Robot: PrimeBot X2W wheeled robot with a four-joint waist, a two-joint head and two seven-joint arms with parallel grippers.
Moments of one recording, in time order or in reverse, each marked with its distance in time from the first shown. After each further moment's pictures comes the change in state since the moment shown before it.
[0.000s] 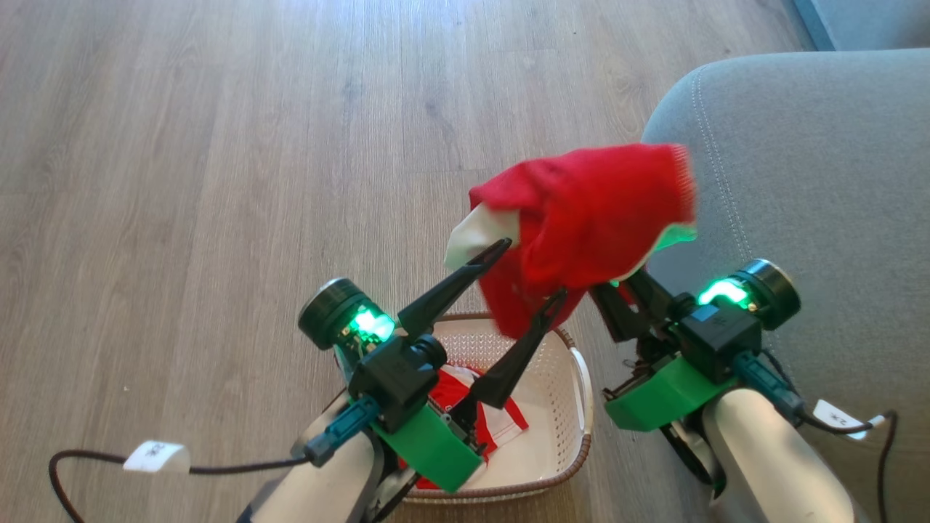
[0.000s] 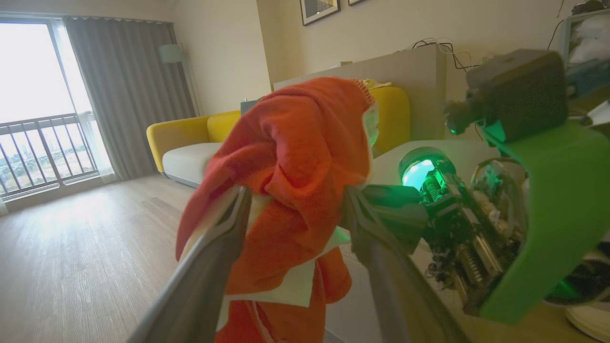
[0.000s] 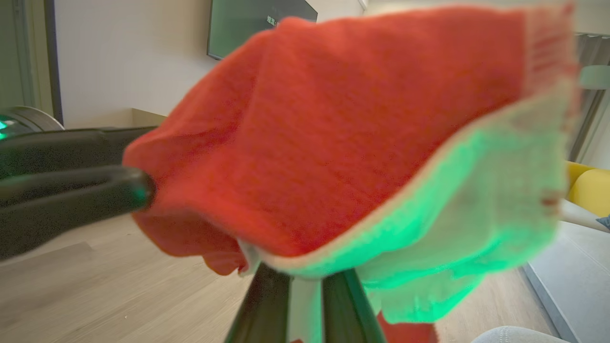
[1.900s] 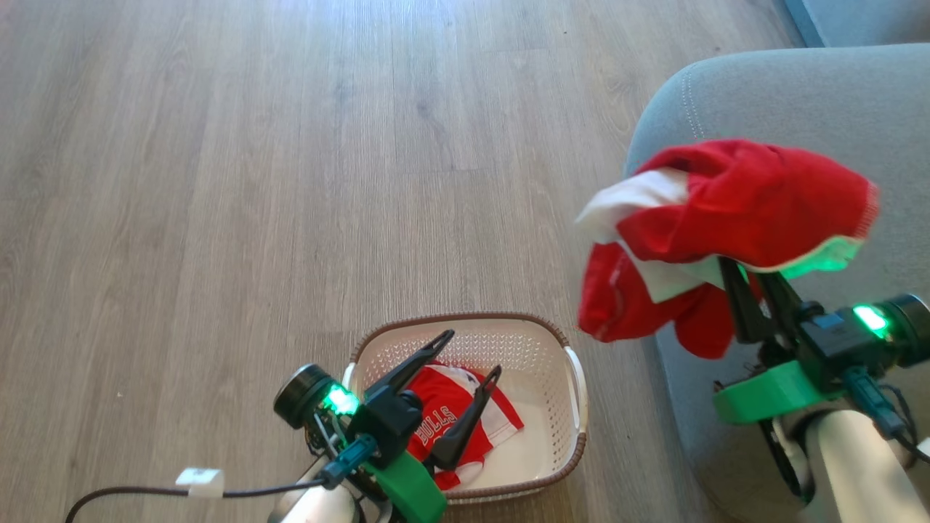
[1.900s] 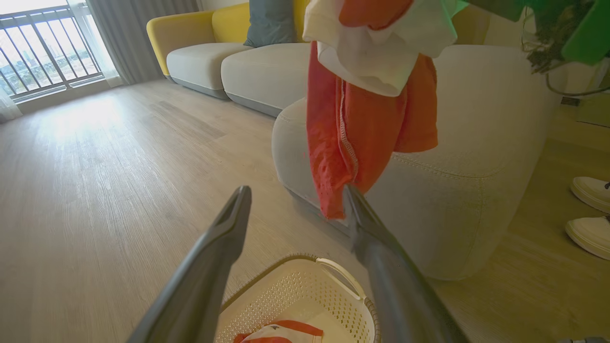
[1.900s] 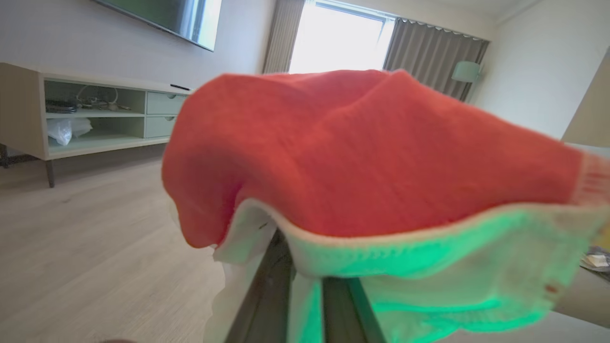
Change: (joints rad) left arm 0.127 0.008 0.056 0.228 0.091 0.000 0.000; right arm 0.136 -0.004 -0.313 -0.053 -0.139 0.000 0.000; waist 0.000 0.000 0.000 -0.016
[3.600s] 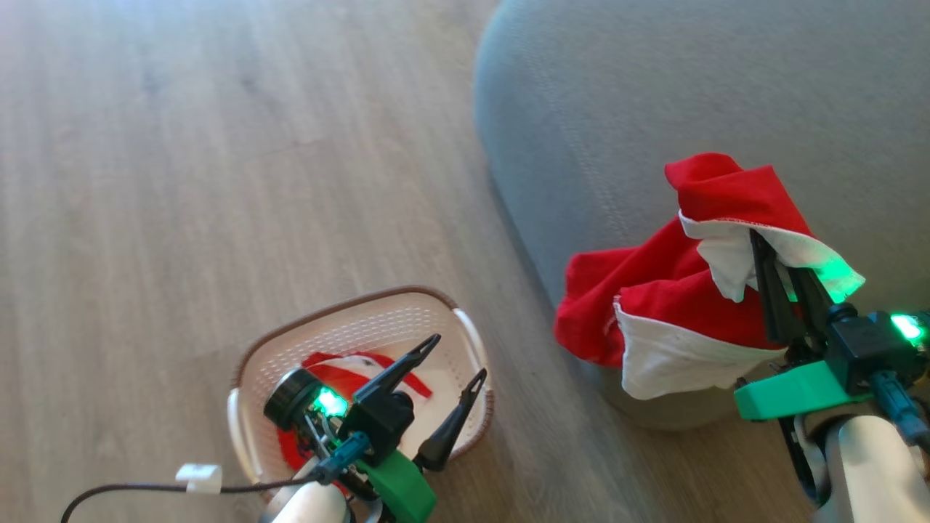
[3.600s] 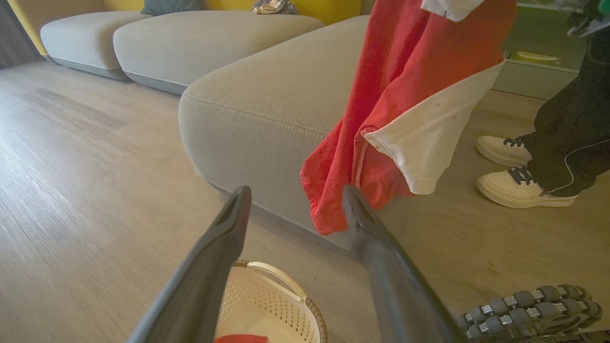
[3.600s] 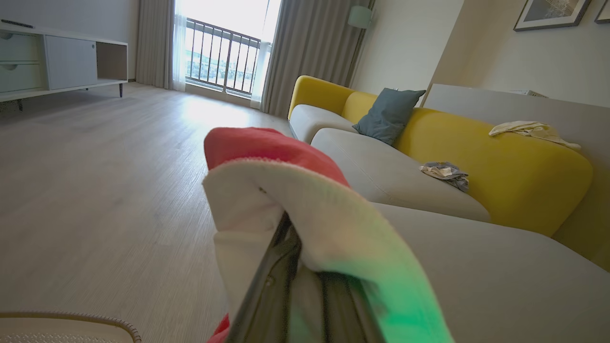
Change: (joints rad) left arm -0.003 0.012 0.017 0.050 0.013 0.000 0.000; right arm 0.031 0.041 -0.109 -0.015 -0.042 0.000 0.000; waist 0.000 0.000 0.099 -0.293
